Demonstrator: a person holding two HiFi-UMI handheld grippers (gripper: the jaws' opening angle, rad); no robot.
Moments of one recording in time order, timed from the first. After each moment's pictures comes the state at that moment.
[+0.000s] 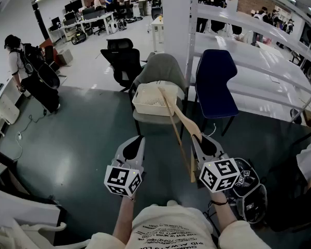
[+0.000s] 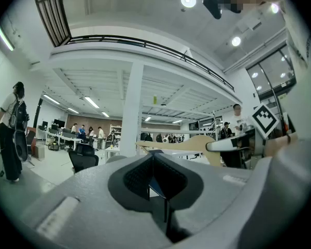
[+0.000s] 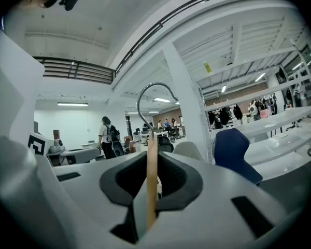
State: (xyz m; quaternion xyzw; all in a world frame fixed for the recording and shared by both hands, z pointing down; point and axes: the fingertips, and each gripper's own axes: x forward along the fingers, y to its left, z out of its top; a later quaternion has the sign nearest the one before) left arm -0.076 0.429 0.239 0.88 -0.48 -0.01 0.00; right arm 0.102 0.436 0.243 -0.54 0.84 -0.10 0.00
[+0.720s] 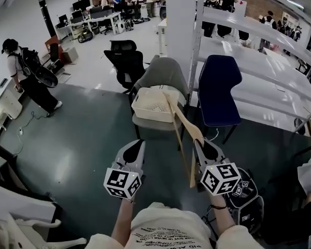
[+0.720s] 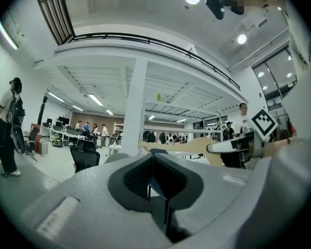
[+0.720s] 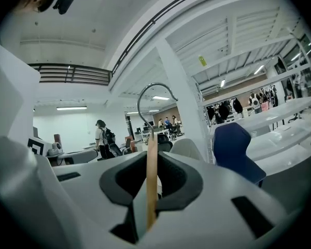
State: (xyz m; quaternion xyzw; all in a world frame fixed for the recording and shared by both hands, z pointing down) left arm -0.043 0.394 0.252 0.87 -0.50 -0.01 0.02; right arm 0.146 0.392 0.259 -0.53 0.84 -0.13 0.01
